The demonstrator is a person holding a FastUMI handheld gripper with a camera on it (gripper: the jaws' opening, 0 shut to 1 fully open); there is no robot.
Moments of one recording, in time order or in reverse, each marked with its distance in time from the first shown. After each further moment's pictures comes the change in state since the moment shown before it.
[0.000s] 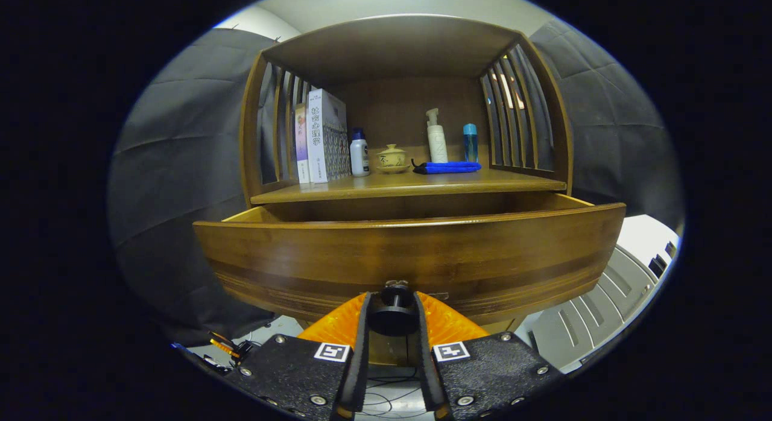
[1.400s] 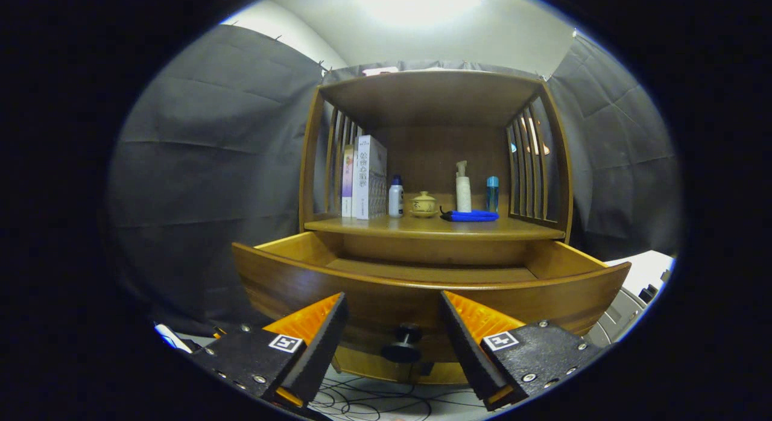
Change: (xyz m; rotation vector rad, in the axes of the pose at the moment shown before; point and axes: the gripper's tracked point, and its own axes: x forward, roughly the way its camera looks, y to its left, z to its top) arm -0.064 0.028 0.037 -0.122 -0.216 0.136
